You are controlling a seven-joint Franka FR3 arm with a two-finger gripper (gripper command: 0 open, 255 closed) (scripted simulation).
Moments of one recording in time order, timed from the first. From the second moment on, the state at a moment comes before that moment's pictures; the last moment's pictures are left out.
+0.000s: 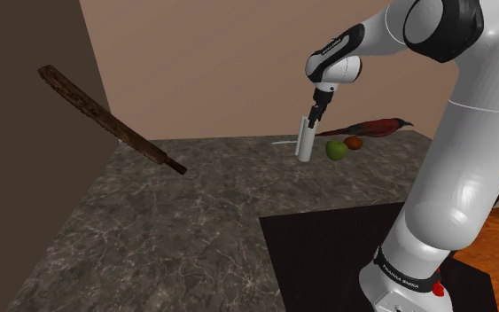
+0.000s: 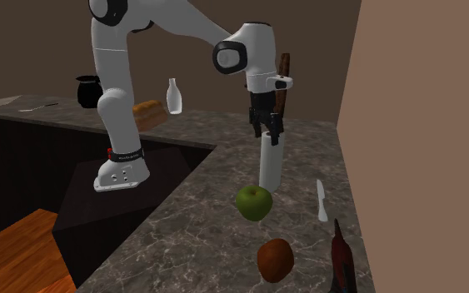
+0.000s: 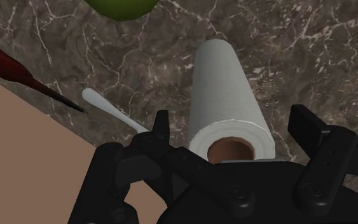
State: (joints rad) arm -0.13 0.08 -0.64 -2.07 0.10 2.25 -0.87
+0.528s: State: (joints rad) arm -0.13 0.08 -0.64 -2.07 0.10 2.25 -0.87
